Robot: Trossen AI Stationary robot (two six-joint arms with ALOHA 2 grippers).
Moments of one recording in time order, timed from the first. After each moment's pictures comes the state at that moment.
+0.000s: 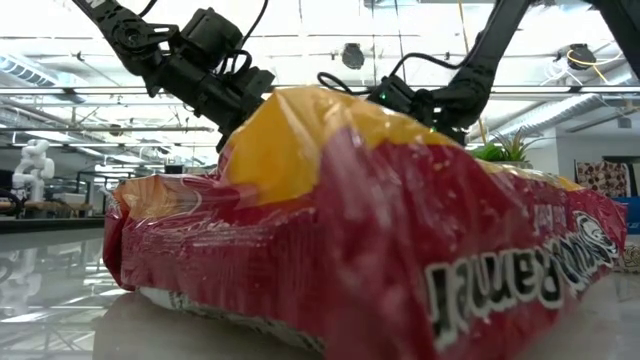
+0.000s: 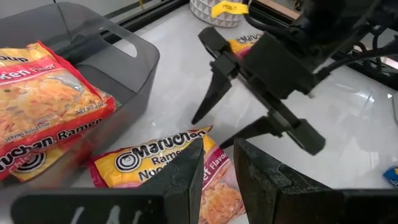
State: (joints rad) left arm 0.31 1.45 0.70 0.26 0.00 -0.29; right arm -0.31 1.88 0.82 0.34 0.05 -0.11
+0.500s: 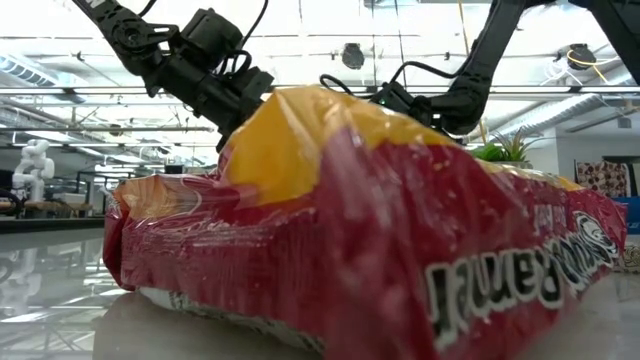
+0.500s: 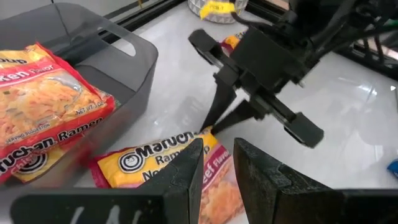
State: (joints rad) left arm 0.31 1.45 0.70 0.25 0.00 -0.26; right arm -0.34 1.91 0.82 0.39 -0.03 -0.10
